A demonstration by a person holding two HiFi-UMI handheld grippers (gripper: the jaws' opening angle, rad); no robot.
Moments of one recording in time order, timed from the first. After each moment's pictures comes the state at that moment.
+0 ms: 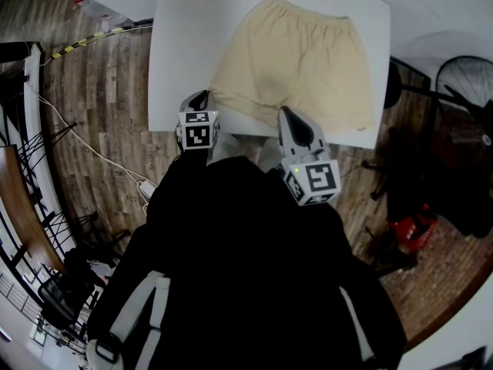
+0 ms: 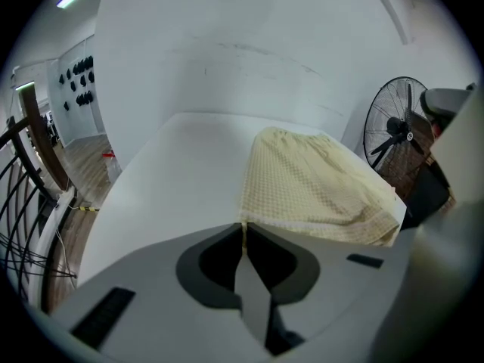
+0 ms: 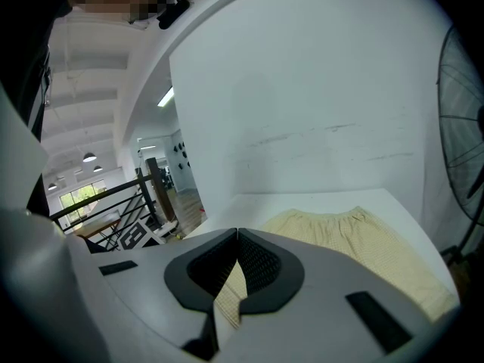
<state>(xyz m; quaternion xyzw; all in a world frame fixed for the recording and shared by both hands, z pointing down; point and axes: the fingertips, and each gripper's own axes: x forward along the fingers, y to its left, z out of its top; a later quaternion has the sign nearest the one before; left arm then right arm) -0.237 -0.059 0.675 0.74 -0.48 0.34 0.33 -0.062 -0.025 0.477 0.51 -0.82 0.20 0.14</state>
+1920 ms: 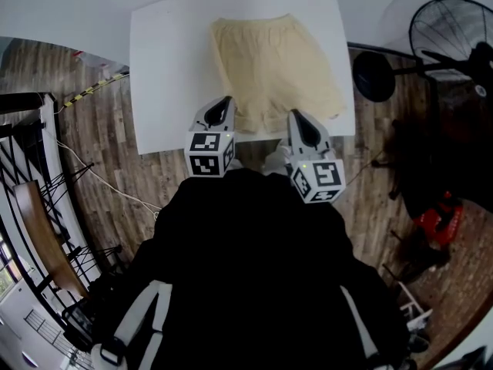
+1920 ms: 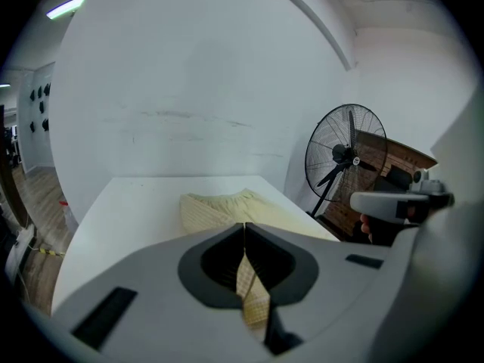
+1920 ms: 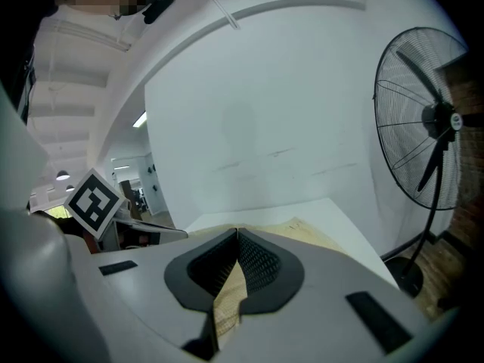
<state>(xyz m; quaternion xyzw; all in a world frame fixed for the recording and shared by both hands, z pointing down) -0.045 -0.047 0.495 0.85 -0.41 0.24 0.23 0.093 0.018 0.452 0.61 -0.77 0.20 0.07</state>
